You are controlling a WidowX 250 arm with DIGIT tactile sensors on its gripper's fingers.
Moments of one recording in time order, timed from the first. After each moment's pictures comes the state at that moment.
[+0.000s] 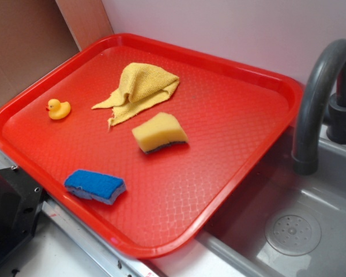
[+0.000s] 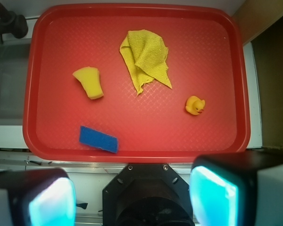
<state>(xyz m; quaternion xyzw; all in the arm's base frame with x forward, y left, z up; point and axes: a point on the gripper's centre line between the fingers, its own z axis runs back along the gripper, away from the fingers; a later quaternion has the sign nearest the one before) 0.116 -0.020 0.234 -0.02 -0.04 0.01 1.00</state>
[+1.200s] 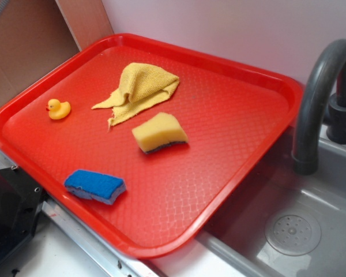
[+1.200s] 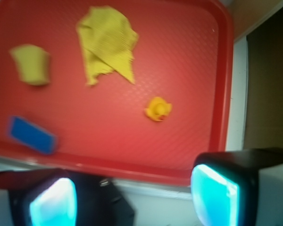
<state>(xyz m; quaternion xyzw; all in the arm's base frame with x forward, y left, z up) 0.136 0.073 0.162 0.01 -0.01 -0.07 1.00</state>
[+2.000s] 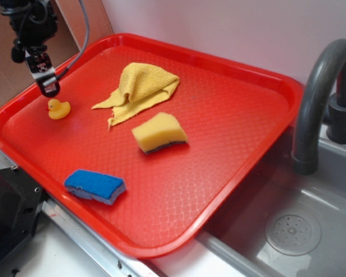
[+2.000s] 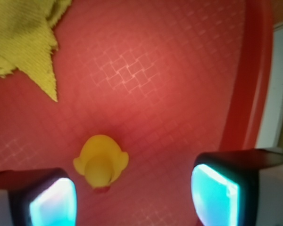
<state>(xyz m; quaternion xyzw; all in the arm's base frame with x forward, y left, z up) 0.190 0.114 0.063 0.01 0.05 -0.11 0.99</state>
